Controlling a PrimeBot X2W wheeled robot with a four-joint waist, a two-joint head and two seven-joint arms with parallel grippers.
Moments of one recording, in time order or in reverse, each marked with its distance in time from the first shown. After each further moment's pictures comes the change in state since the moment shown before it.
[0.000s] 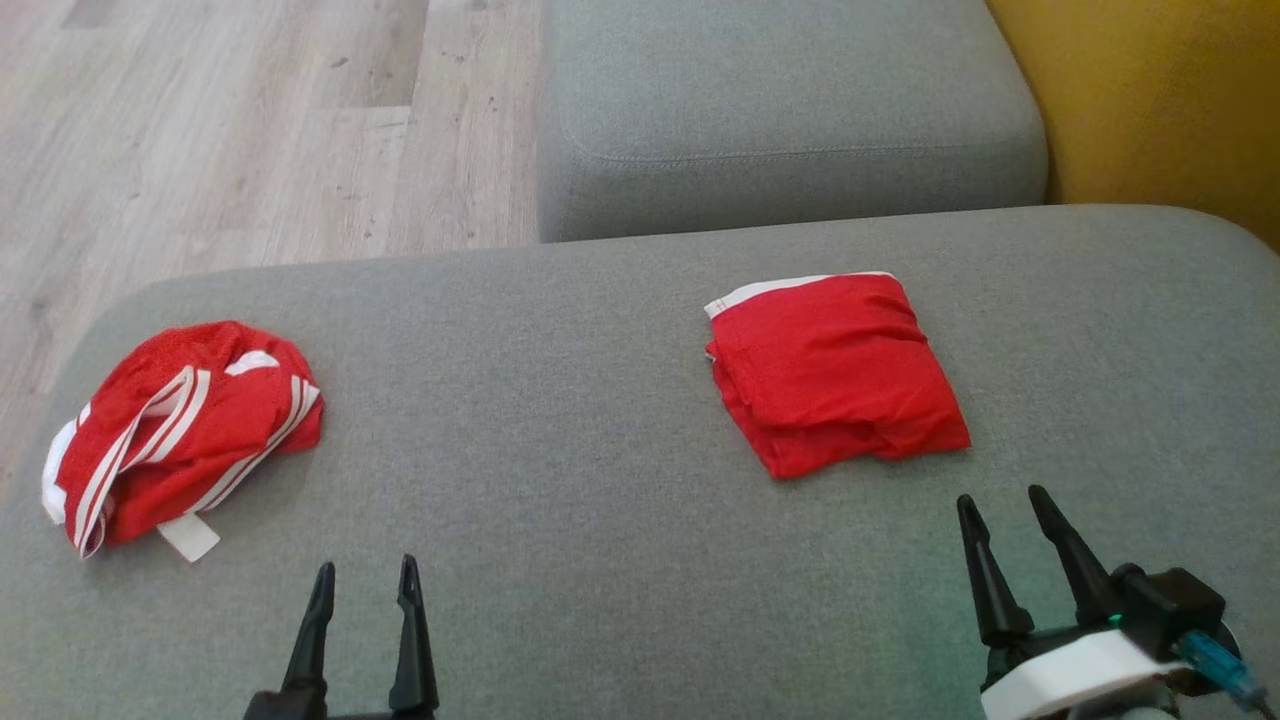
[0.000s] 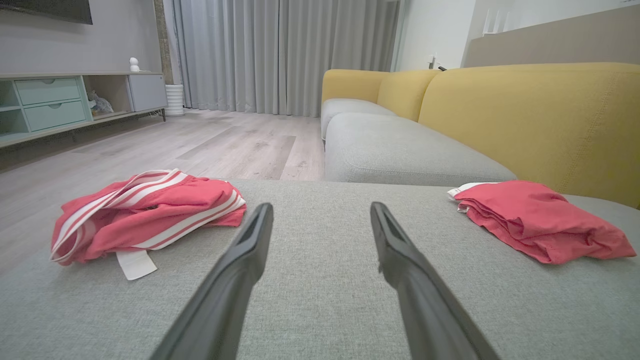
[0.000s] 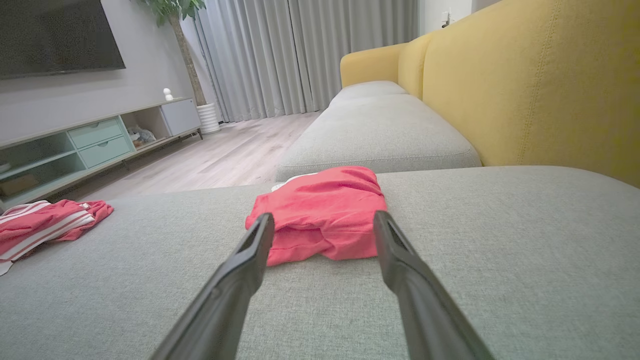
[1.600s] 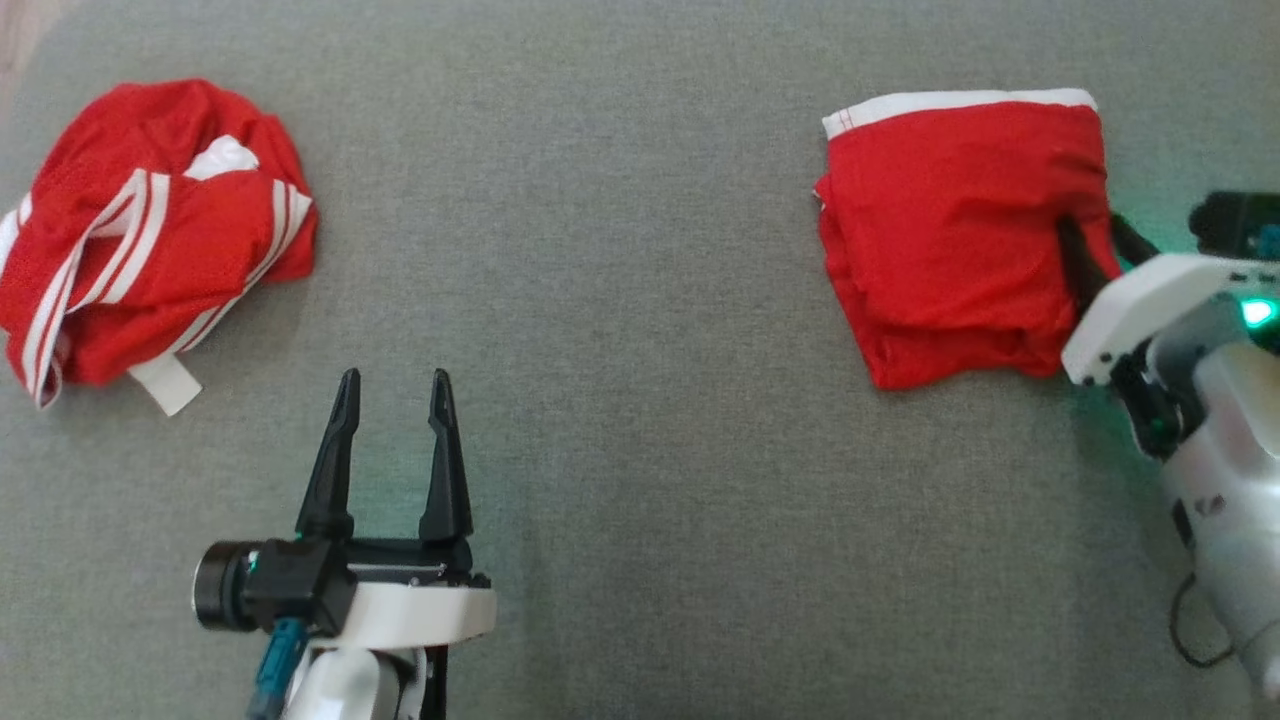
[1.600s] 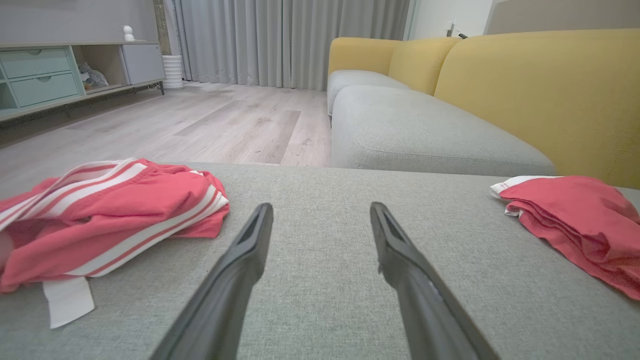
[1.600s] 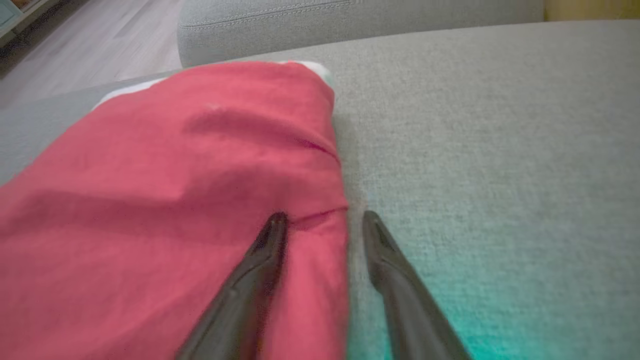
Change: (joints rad) left arm -0.242 -0.002 -0.077 -0.085 -0.002 0.010 0.000; right arm -0.786 -0.145 0.136 0.685 0.237 0.000 0.267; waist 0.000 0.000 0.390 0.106
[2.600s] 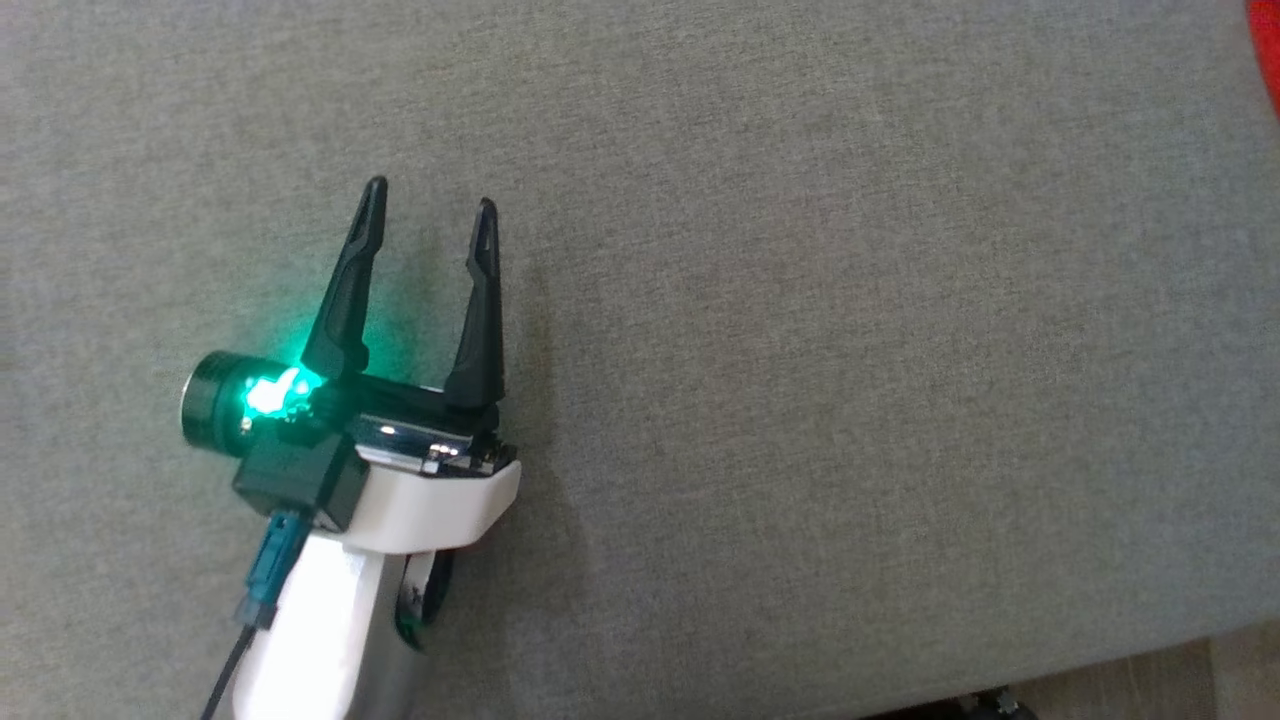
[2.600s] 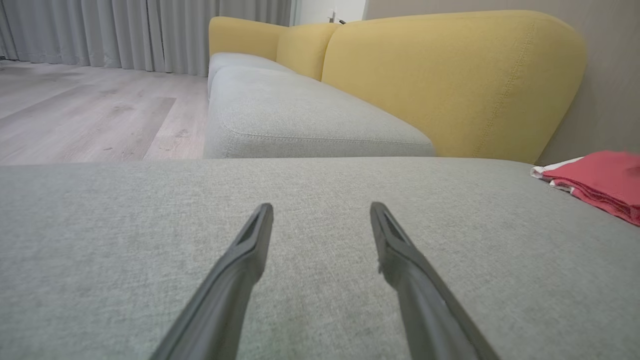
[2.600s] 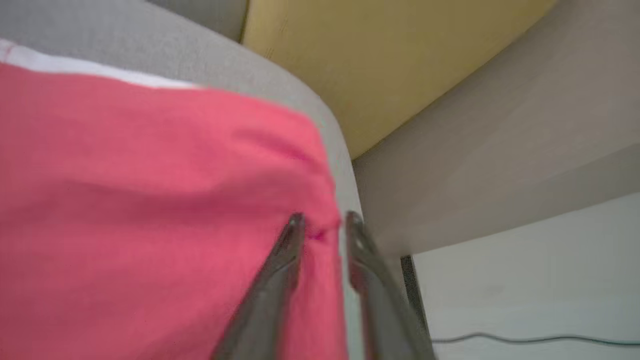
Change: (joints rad) left arm -0.225 -0.002 -0.032 -0.085 0.084 -0.099 -0.004; right arm -0.234 -0.450 -0.061 -0.034 -0.325 0.000 -0.057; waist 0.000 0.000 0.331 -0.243
